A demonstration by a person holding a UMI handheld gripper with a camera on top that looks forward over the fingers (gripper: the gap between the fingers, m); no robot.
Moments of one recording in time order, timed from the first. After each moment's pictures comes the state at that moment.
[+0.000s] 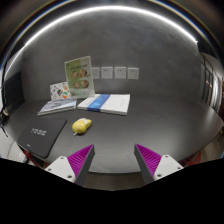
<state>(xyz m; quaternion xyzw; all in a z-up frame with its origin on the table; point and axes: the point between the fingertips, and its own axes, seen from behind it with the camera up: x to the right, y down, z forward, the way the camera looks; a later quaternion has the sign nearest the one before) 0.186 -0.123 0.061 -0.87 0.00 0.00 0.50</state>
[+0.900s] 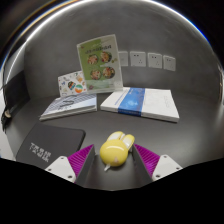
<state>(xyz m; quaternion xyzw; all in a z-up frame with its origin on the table) 0.028 0.041 -0.008 -0.88 -0.04 0.06 0.47</state>
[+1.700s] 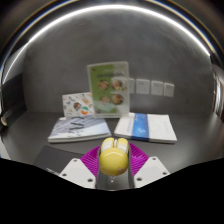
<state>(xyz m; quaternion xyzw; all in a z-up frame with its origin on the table) -0.043 0.053 0.092 -0.84 -0.02 0.00 0.54</state>
